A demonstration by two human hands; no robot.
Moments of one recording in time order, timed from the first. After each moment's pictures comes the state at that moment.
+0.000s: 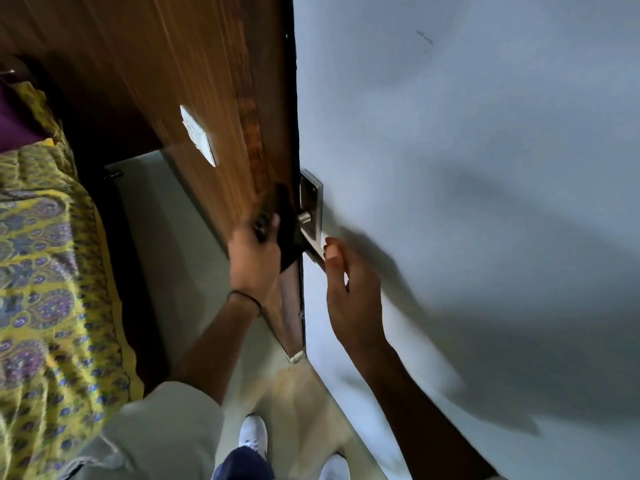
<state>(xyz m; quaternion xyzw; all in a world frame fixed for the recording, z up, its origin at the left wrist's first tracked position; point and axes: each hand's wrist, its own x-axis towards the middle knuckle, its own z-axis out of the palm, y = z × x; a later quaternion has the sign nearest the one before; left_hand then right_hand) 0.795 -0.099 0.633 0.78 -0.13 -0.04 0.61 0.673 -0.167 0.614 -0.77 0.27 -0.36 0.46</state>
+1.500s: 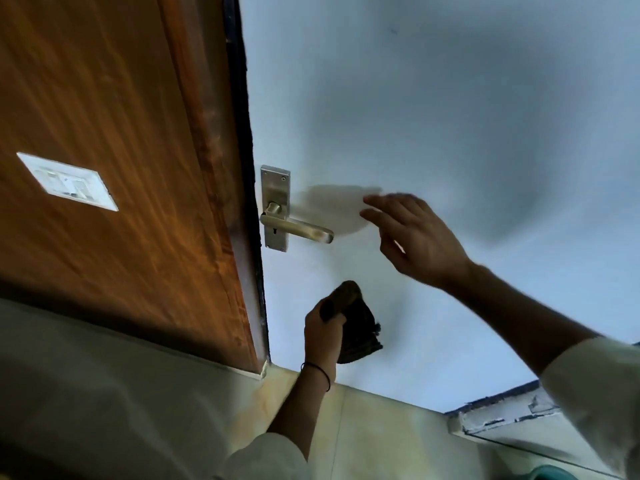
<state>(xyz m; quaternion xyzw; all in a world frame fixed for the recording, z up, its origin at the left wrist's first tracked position) 0.745 -0.020 0.533 0.58 -0.21 -0.56 0.56 0.609 -0.134 0.666 -0.92 0.29 -0.20 -0.15</state>
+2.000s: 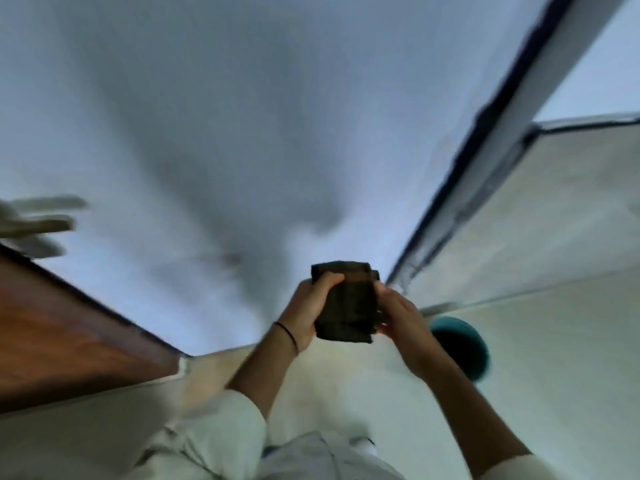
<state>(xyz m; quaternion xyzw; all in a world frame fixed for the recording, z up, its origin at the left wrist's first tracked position) 0.490 0.009 0.548 0.52 -0.36 -0.73 0.27 0.331 0.078 0.524 -0.27 0.63 -0.47 0.55</state>
